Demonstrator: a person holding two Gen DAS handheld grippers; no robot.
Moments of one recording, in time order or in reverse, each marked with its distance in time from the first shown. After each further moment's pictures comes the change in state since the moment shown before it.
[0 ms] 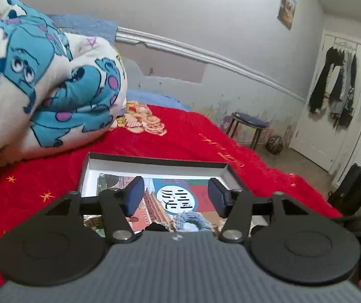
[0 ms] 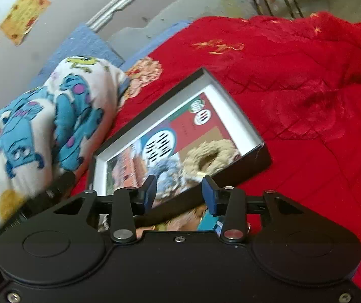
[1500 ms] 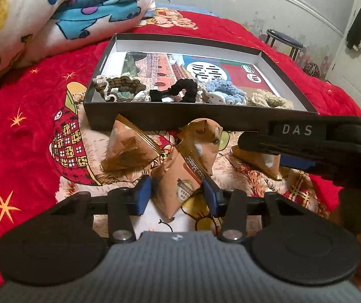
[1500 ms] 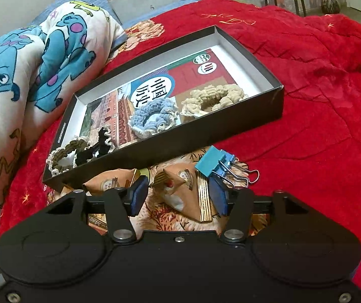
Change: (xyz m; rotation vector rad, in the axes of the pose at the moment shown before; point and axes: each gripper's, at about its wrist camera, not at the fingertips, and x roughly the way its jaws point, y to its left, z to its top) left arm 0.009 -0.008 -0.096 -0.011 0.393 0.193; right arm 0.041 0.022 -0.060 -0.180 0.080 -0.148
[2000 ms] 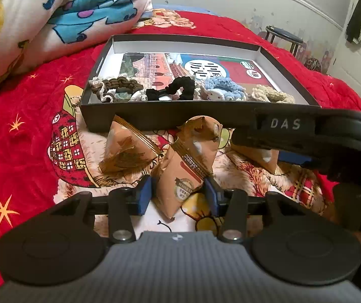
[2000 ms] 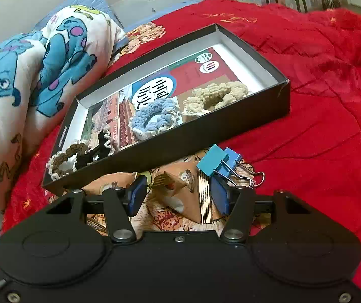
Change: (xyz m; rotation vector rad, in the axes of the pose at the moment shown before) left arm 0.005 -0.006 -0.003 0.039 -0.011 0.026; right arm 0.009 0.000 -0.004 0.008 -0.028 0.014
